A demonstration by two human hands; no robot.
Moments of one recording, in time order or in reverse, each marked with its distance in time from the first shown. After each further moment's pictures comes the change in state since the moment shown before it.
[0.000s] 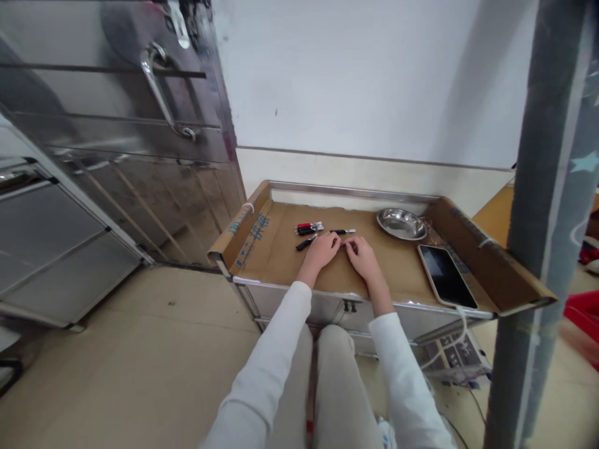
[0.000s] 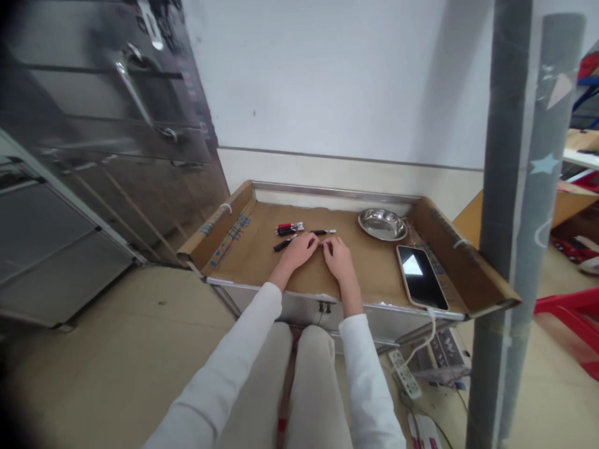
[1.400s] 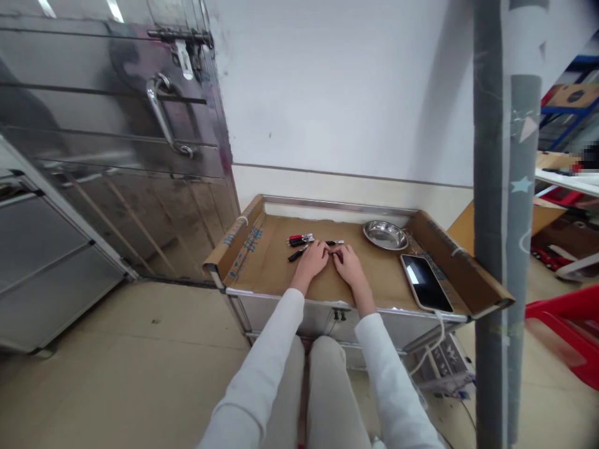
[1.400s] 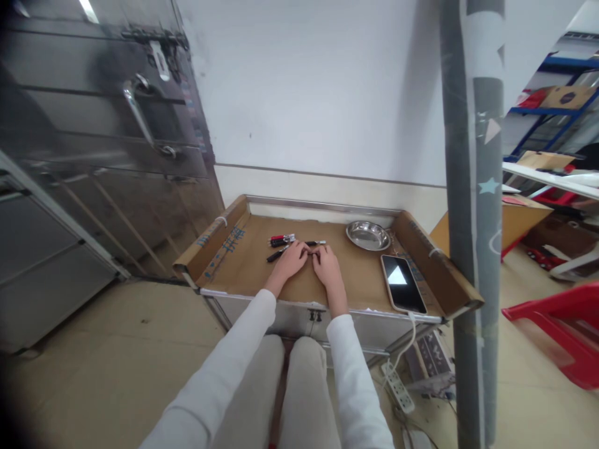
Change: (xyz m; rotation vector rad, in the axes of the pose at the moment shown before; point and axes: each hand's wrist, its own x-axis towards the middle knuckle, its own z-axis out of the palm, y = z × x) left_hand -0.002 0.002 -0.003 0.063 -0.010 0.005; right_hand 0.004 -0.005 0.003 -0.084 -0.008 0.001
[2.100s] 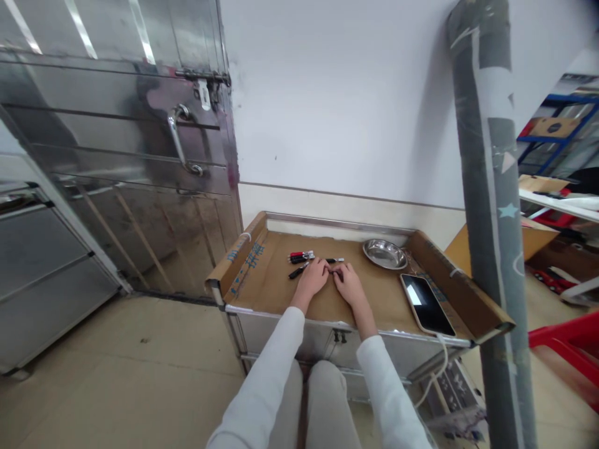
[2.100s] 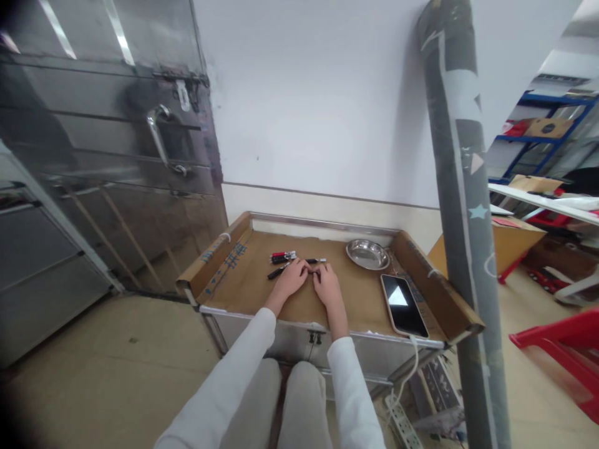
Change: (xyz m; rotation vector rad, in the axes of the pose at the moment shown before) left_hand 0.000 -0.002 -0.001 -0.017 0.013 -0.021; right_hand -0.001 0.001 0.004 -0.013 0.028 -0.038
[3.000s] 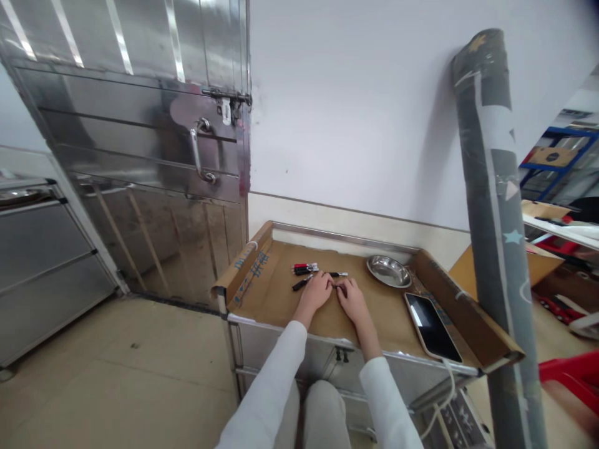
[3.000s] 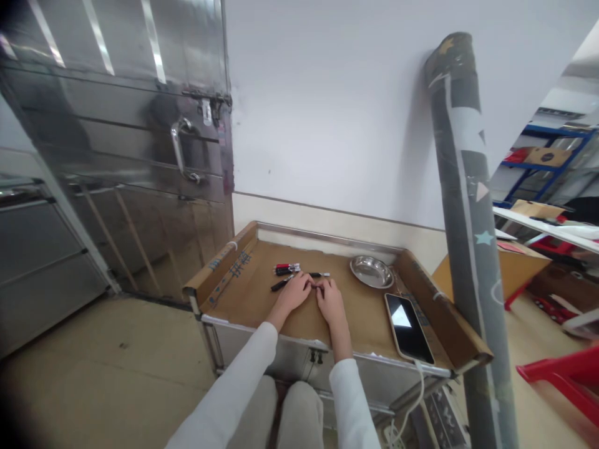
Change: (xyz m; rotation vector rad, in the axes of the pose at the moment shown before) left_hand -0.003 -0.002 0.000 -0.027 0.003 -0.027; right_hand -0.002 0.001 0.003 -0.045 -0.017 0.013
